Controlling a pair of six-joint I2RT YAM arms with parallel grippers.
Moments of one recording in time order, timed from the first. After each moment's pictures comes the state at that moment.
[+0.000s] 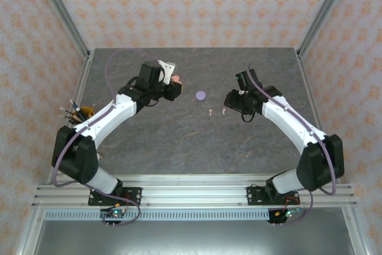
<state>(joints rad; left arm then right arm) -0.39 1.51 1.13 -0.25 0.23 -0.19 0.39 1.45 1.15 -0.75 -0.06 0.72</state>
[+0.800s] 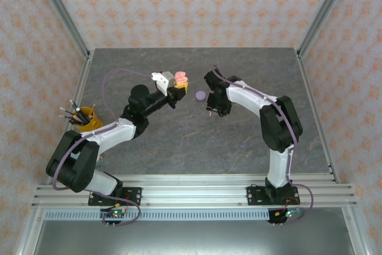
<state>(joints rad) -0.42 1.44 0.71 0.75 0.40 -0.11 0.53 1.94 1.46 -0.85 0.01 0.81</state>
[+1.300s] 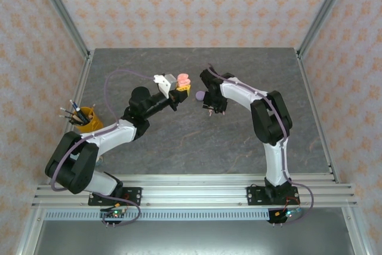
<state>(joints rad) -0.44 1.42 0.70 0.77 0.42 -0.07 0.53 2.08 1.59 -0.88 0.01 0.78</state>
